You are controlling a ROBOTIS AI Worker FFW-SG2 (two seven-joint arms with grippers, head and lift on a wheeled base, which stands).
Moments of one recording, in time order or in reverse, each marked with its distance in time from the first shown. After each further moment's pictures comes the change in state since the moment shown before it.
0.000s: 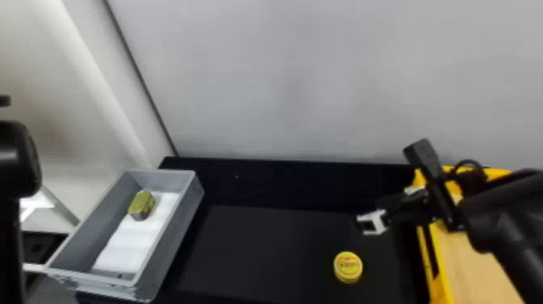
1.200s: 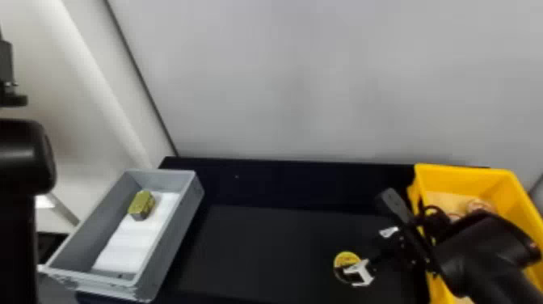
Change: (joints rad) left arm -0.018 -0.026 -0.030 0.025 0.000 -0.033 0.008; right arm -0.003 0.023 0.136 0.320 0.021 -0.269 0.052
